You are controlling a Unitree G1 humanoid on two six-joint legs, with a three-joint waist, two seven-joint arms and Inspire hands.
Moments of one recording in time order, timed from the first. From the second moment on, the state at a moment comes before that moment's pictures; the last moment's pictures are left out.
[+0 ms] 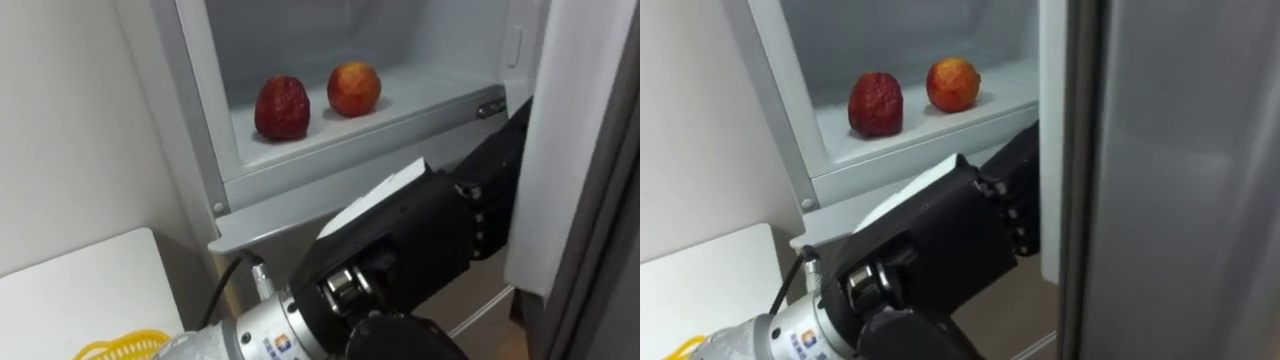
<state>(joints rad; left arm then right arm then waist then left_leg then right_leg) -0.40 0.30 -0.42 -0.44 -0.60 0.07 -0.43 0.01 -0.33 0.04 1.35 -0.30 0.09 0.16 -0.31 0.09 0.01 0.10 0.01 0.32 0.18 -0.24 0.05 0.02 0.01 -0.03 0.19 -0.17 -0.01</state>
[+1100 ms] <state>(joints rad) -0.63 0.25 -0.52 -0.28 -0.60 0.07 -0.46 -0.02 -0.35 0.04 1.35 -0.27 0.08 0.16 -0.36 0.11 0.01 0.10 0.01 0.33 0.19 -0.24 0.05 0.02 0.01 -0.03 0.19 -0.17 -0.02</state>
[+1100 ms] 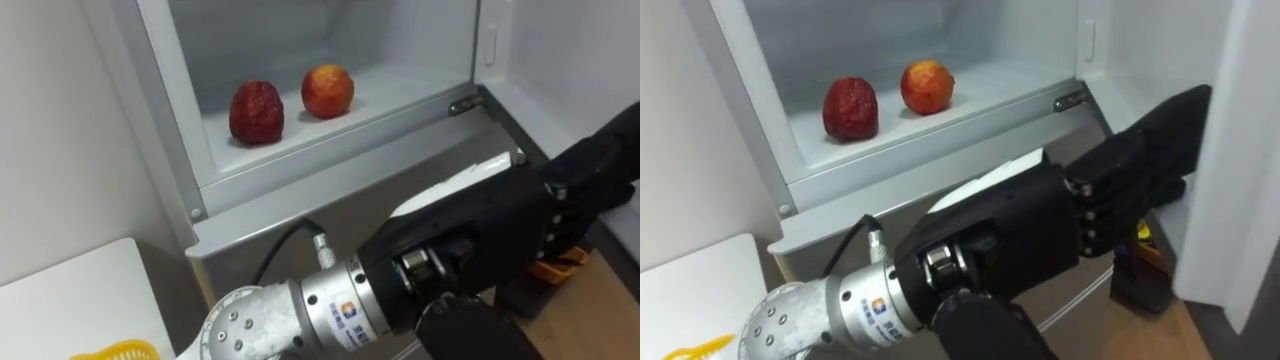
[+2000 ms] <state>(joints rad) -0.64 0.16 -0.55 -0.28 -0.59 0.09 -0.44 -0.06 -0.35 0.06 1.37 -0.20 0.09 0.15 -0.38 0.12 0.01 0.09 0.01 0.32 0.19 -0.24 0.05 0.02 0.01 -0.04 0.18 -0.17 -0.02</state>
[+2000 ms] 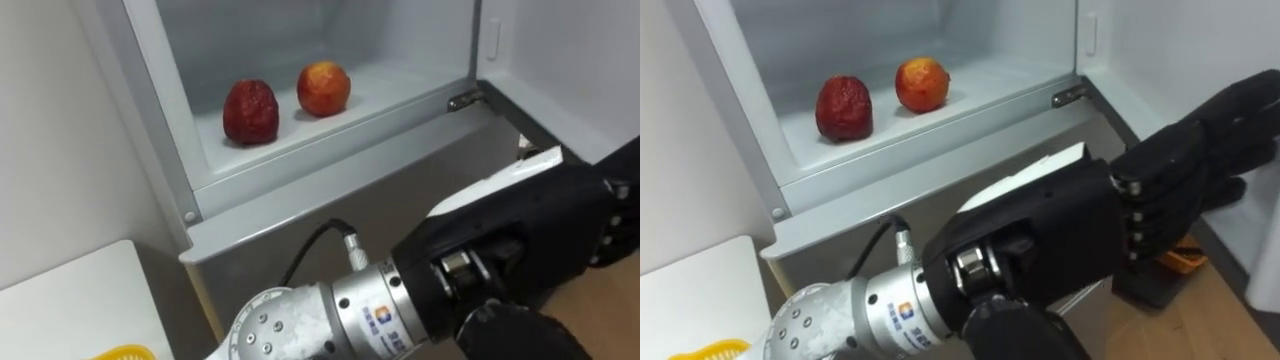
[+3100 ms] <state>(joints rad) -0.43 0.36 -0.13 -0.60 -0.29 0.08 -0.34 -0.01 -0.34 0.06 1.37 -0.30 0.08 0.11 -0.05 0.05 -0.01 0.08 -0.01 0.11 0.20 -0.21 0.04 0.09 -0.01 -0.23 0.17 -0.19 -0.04</state>
